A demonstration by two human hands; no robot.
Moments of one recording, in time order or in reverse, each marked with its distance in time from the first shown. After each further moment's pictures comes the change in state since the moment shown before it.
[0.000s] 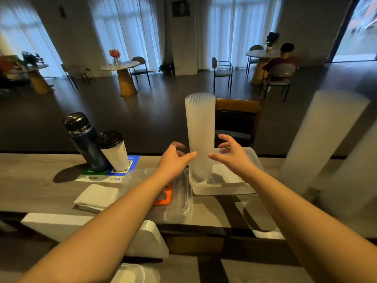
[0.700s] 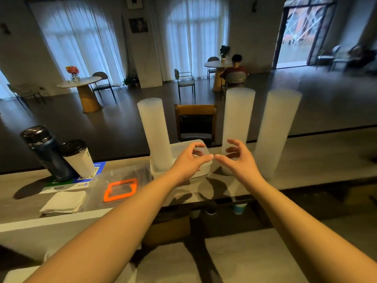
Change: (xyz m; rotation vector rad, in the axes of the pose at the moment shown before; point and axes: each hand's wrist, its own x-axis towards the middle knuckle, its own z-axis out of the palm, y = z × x) left_hand -0.110 0.095 0.101 -0.155 -0.428 0.199; right_hand -0.155 0.018 -0.116 0.081 0.337 0.006
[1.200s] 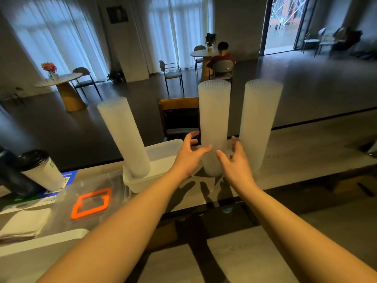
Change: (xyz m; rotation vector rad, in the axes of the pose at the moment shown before) left_hand 0.071 0.004 0.068 -0.122 0.085 -0.027; right_hand 0.030 0.047 -0.022 -0.030 0.166 0.106
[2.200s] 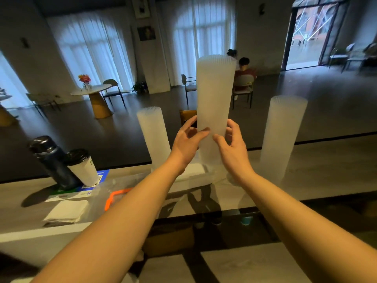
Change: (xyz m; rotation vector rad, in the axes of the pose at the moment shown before) left_hand -0.034 0.059 -0.080 -0.065 0.117 0.183; right_hand -0.007 -0.097 0.041 0.253 -0.109 -0.247
